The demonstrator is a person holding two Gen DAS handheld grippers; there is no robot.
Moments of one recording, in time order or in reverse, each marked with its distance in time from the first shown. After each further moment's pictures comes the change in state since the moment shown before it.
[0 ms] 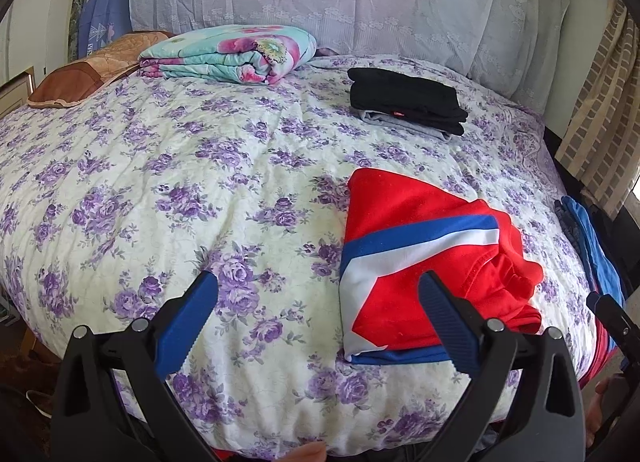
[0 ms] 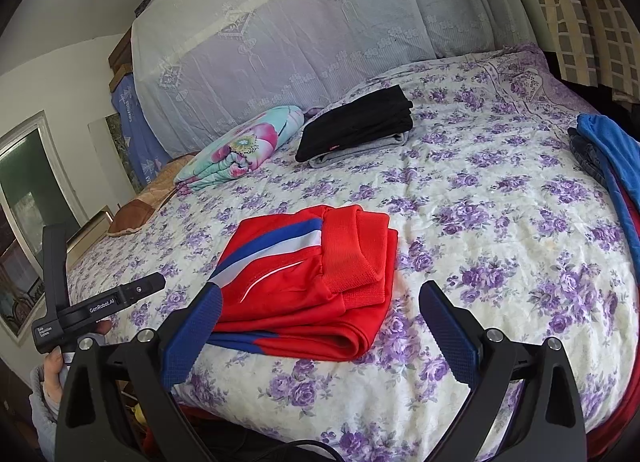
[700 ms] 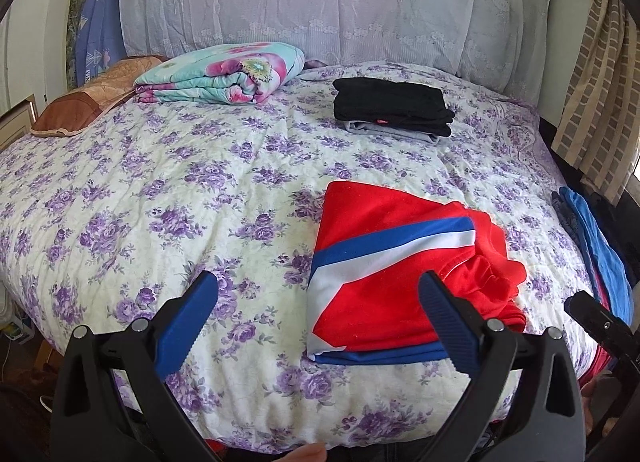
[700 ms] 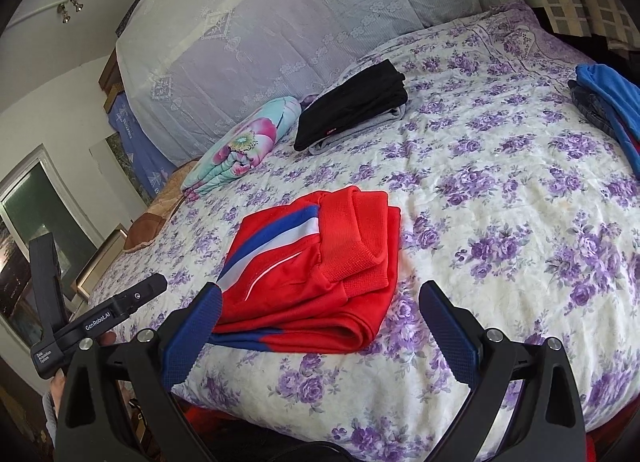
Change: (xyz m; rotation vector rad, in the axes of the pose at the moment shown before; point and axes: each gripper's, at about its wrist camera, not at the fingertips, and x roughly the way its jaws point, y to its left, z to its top) left arm -0.020 -0.035 0.004 0.064 -0.044 0.037; right arm 0.008 -0.021 -0.001 0.132 0.037 0.071
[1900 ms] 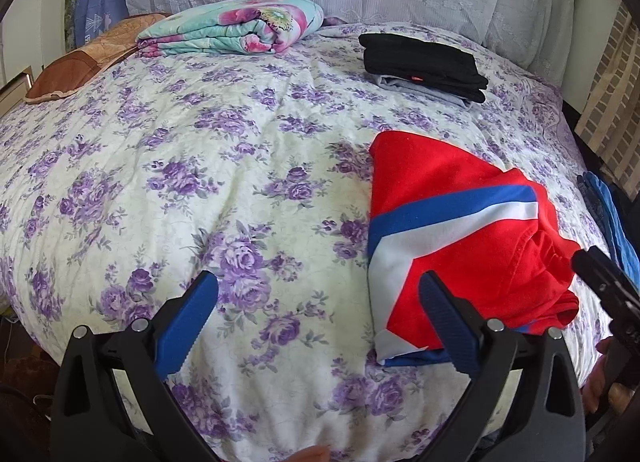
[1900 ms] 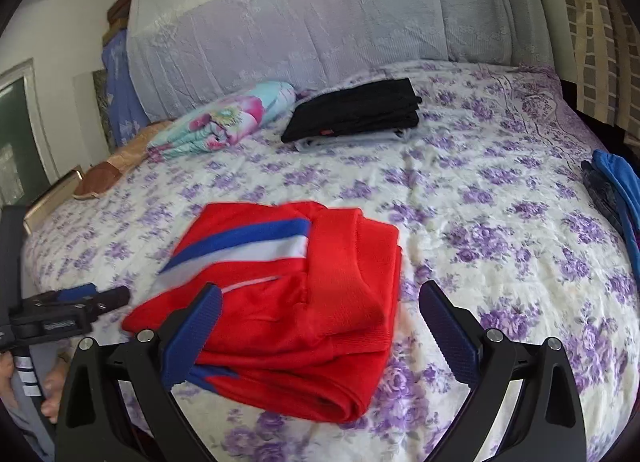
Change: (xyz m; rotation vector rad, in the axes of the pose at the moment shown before) left arm 0.058 0.040 -0.015 -0.038 0.142 0.016; right arm 0.072 0.018 0.006 -0.246 0.069 -0.248
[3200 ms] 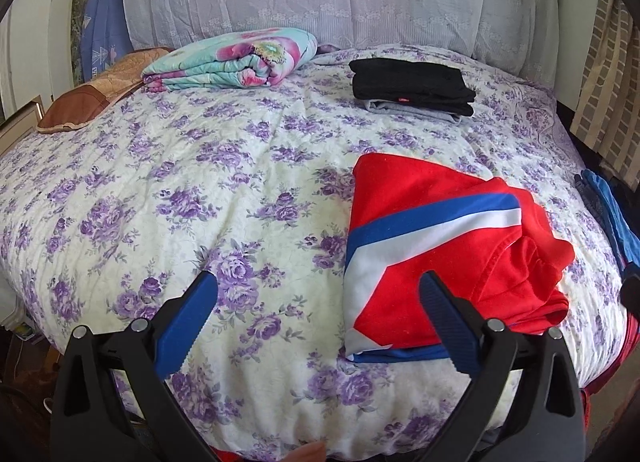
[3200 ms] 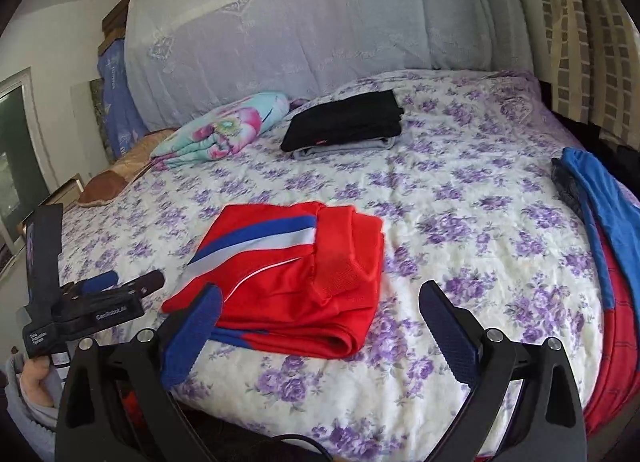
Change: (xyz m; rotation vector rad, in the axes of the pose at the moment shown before) left arm -0.033 -0.030 -0.008 0.050 -0.116 0.044; right arm -0.081 0.018 -0.004 0.007 -0.035 0.093
